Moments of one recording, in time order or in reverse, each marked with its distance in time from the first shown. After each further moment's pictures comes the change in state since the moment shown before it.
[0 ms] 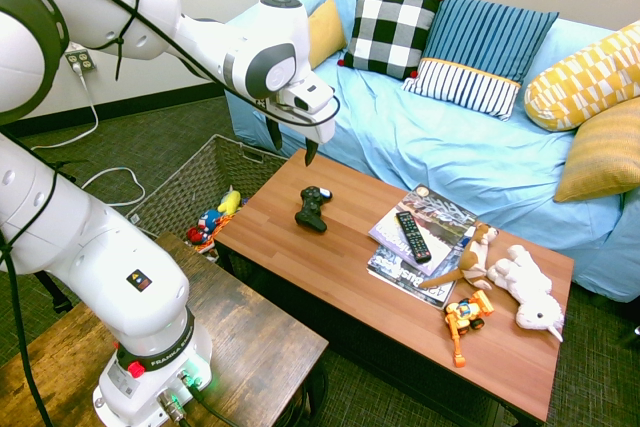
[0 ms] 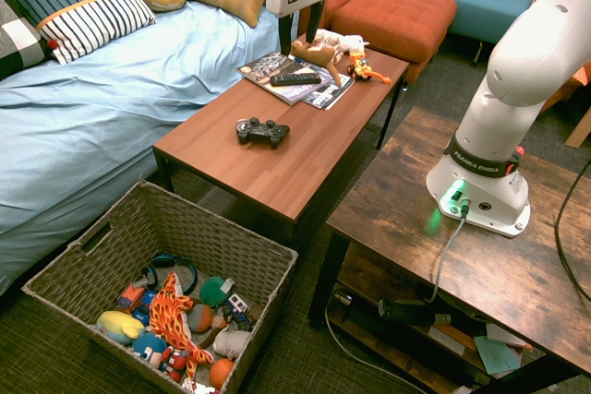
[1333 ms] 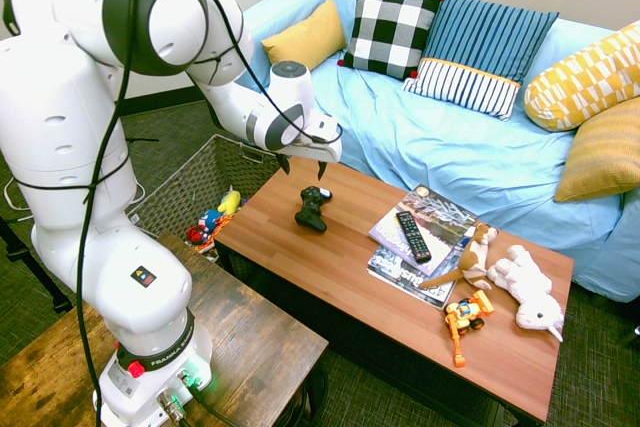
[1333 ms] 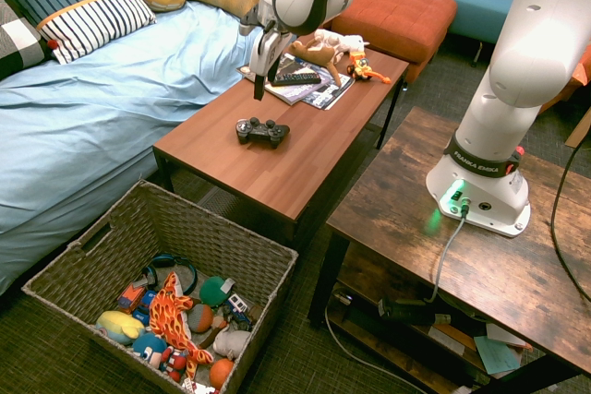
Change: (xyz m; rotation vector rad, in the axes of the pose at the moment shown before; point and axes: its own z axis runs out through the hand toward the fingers) arm 0.015 -0.054 0.145 0.105 0.084 -0.399
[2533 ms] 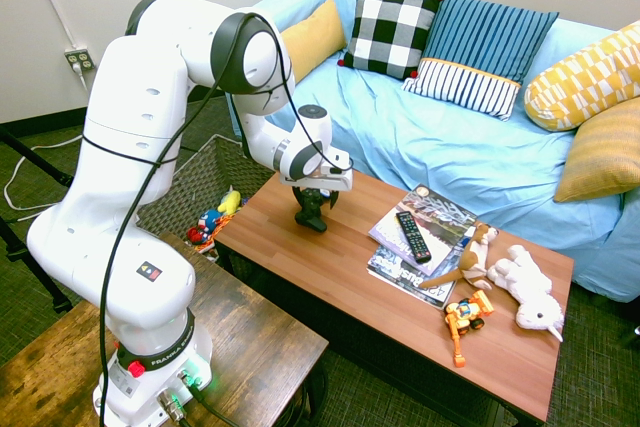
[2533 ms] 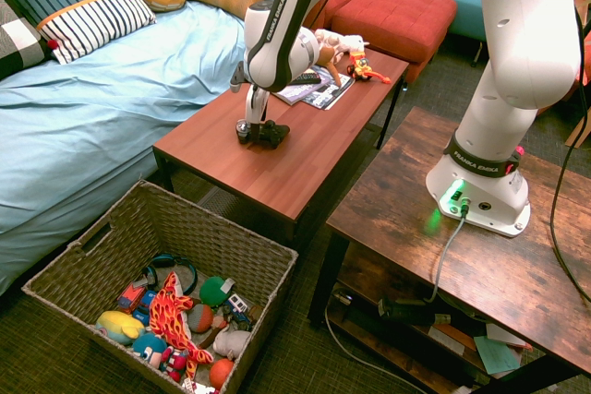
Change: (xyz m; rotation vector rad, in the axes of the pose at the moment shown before) arm 0.029 0.008 0.141 -0.077 -0.096 -0.108
